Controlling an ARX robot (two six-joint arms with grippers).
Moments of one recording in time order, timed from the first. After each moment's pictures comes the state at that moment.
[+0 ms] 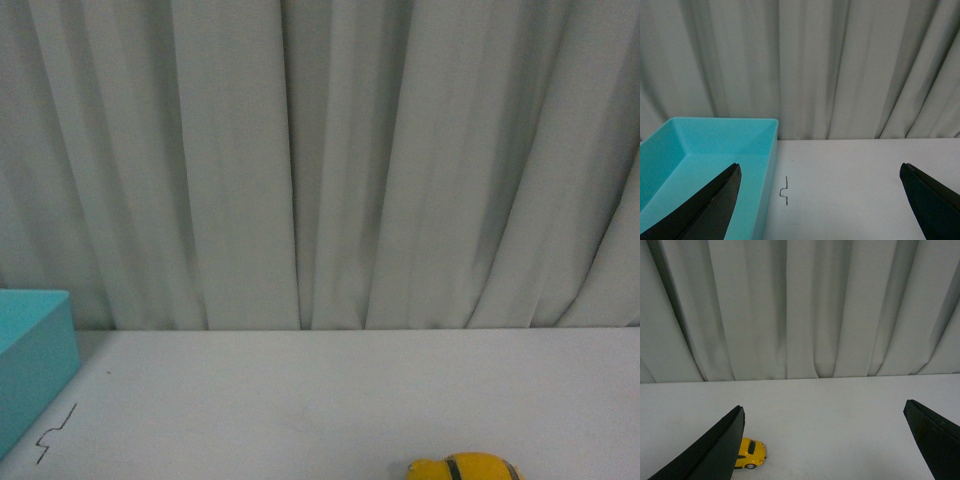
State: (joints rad) left arm 0.00 0.00 0.01 -0.01 0.00 0.00; right arm 0.01 0.00 0.01 0.00 0.00 -0.01
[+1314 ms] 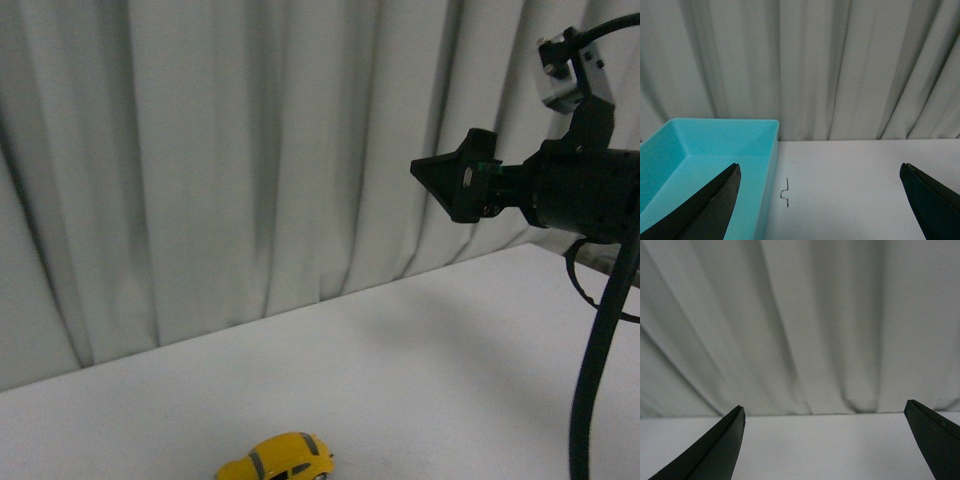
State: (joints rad) left arm 0.00 0.00 0.01 0.00 0.00 0.00; right arm -0.28 1.51 0.52 0.93 -0.45 0.16
